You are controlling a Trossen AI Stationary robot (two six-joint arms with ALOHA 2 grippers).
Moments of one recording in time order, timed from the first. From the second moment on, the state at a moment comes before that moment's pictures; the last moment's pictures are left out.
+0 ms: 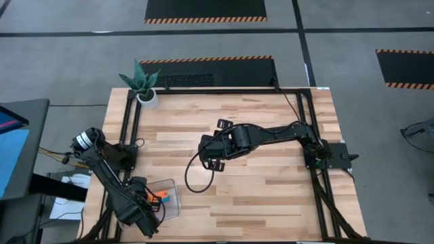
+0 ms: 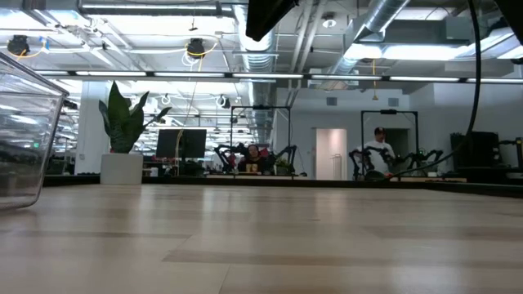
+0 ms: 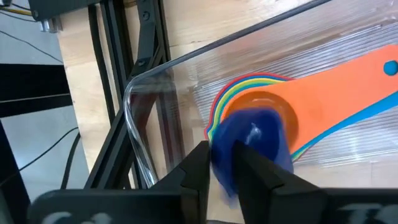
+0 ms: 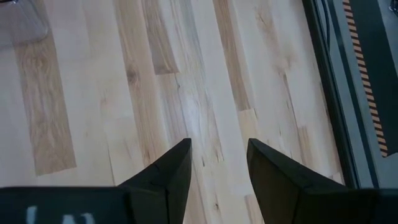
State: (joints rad) left arm -0.90 1.72 1.43 -1.57 0.14 -2.31; right arm 0.19 2.15 2.33 -1.35 0.47 0.25
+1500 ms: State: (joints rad) left arm -1.18 1.72 1.76 -1.57 -0.08 -1.51; right arm 0.22 2.15 2.33 -1.24 0.28 0.63
